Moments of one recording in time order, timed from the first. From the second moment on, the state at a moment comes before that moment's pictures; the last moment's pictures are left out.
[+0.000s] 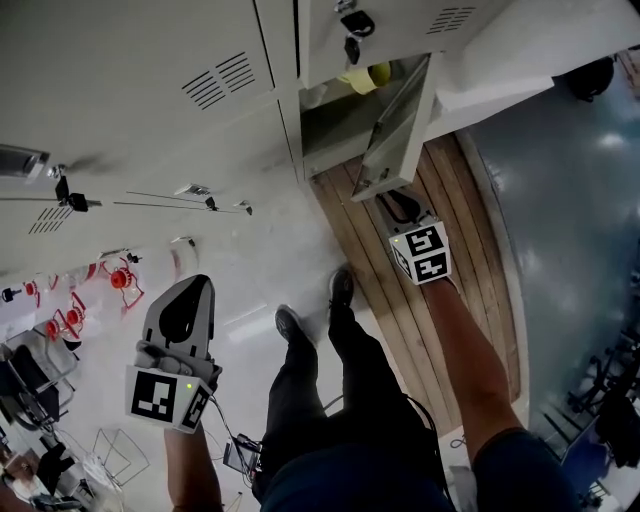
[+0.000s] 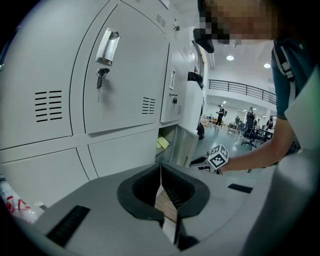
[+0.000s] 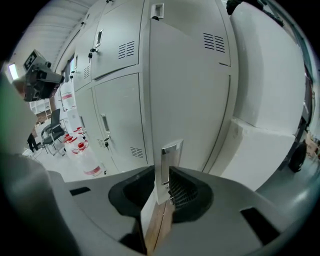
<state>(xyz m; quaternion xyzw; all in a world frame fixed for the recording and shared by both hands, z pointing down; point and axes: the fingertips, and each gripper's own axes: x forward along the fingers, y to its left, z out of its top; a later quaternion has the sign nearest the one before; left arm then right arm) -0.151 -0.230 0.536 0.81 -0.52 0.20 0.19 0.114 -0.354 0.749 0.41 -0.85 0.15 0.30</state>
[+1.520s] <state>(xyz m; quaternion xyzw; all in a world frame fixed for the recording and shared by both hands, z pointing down) -0.159 -0.212 0.455 0.82 -0.52 0.18 0.16 0.212 -0.321 0.714 0.53 -0.74 0.22 0.34</state>
